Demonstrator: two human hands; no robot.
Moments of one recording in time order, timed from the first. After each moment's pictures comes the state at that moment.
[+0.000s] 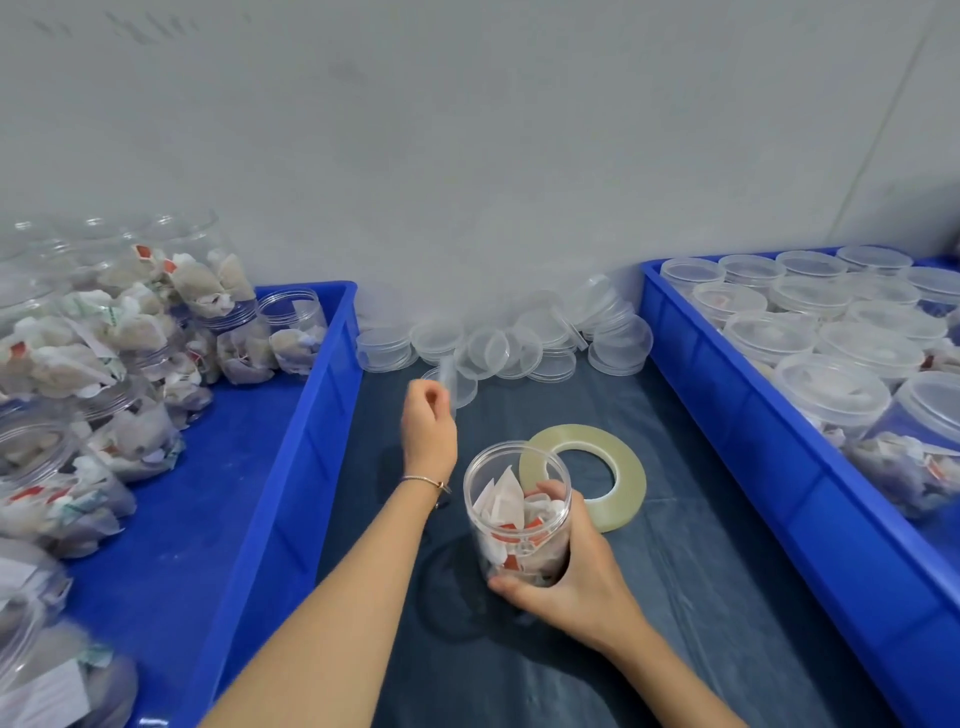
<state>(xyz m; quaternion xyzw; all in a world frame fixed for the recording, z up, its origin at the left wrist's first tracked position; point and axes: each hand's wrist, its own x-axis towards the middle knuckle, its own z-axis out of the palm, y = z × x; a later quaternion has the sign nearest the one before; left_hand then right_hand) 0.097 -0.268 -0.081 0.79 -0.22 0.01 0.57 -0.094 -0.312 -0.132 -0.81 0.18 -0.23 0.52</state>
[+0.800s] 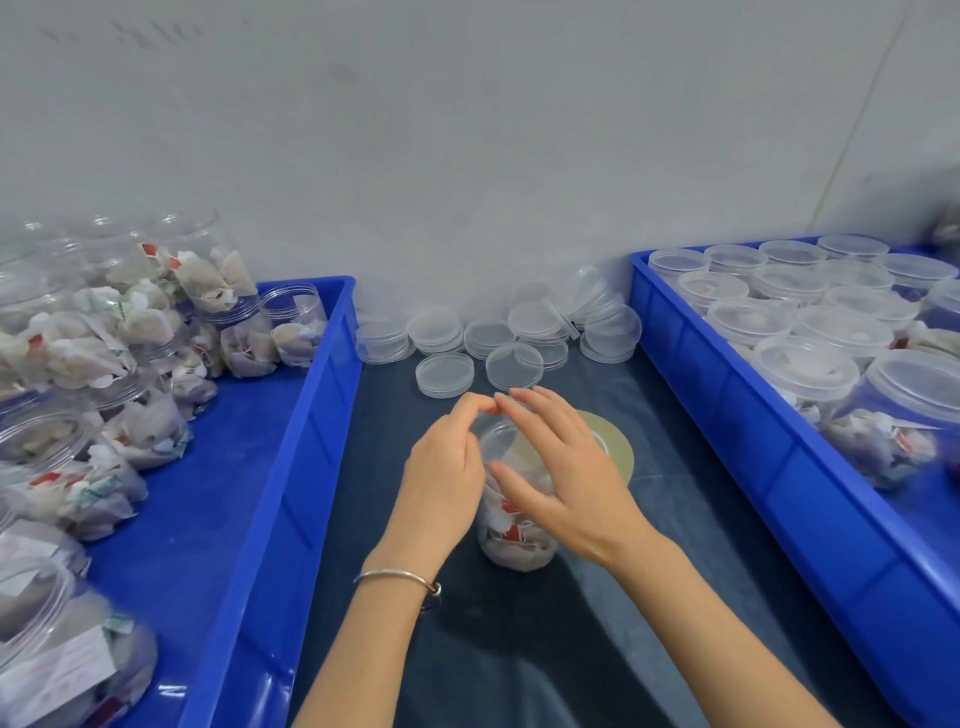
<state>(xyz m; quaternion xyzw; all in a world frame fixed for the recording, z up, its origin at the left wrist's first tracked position) 0.005 -0.202 -0.032 0.81 -0.39 -0.04 0.44 -0.089 -0.313 -0.049 -0.91 0.10 -0.27 0.30</state>
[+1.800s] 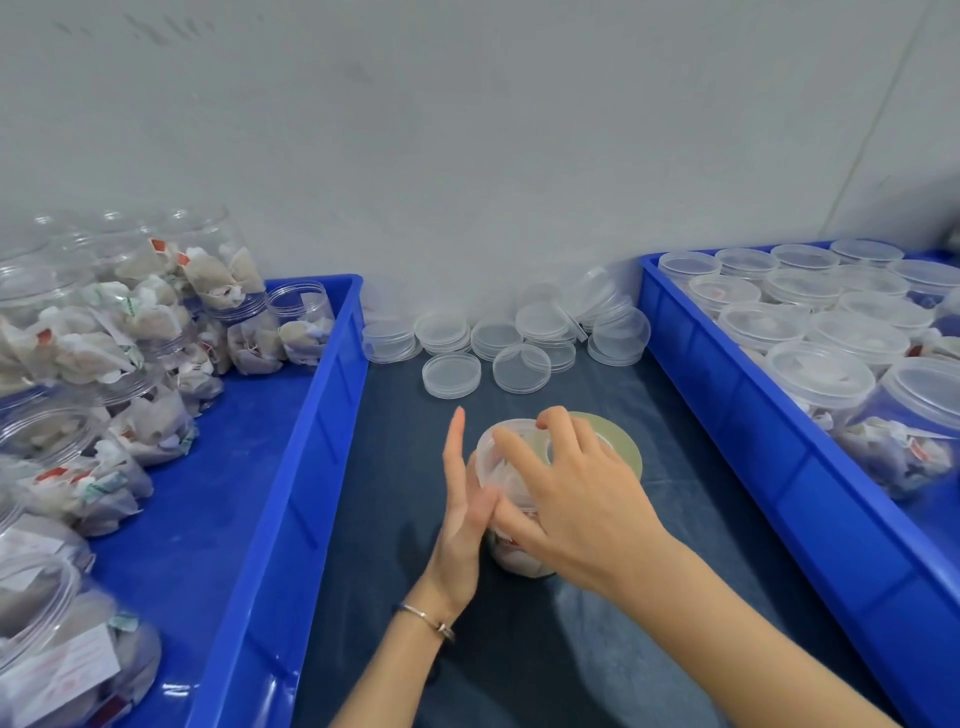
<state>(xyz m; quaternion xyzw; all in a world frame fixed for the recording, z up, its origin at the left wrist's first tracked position) -0.005 -0.202 -0.101 0.53 -0.35 -0.25 0.73 -0.097 -0.287 -0.023 -0.97 0.15 -0.16 0.02</state>
